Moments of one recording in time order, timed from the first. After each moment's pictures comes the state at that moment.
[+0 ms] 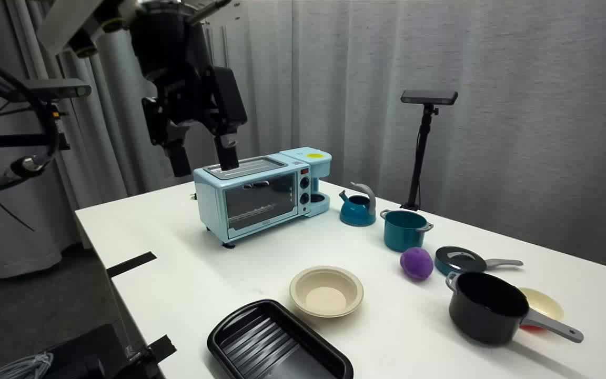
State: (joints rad) arm 0.00 -0.79 0.09 -2.57 -0.21 1.79 -0.12
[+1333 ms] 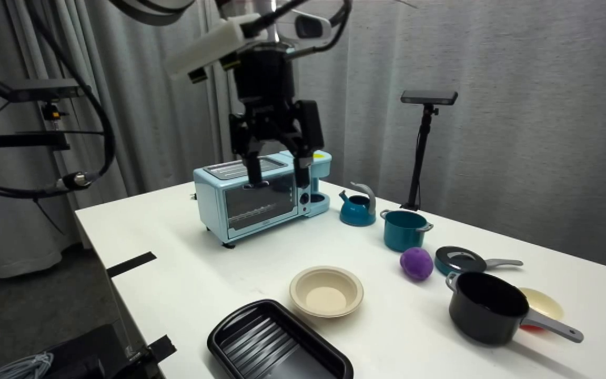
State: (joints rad) arm -0.02 -0.44 -0.02 -2.38 -0.21 1.91 -0.07
